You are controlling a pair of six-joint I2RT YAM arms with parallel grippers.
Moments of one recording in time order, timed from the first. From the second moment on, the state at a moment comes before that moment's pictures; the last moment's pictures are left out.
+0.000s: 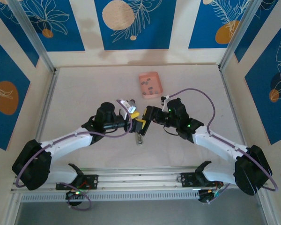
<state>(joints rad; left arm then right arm) -0.70 1.29 0.69 0.27 0.50 -0.19 0.64 1.18 0.71 0.01 -0.23 0.92</state>
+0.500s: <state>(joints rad) -0.70 1.31 0.69 0.28 0.48 -0.21 0.64 1.18 0.74 0.03 -0.23 0.96</state>
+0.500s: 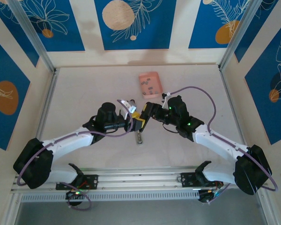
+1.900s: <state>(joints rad) -0.70 1.23 0.56 0.58 0.50 -0.22 0.54 0.92 0.75 -0.06 -0.41 0.66</state>
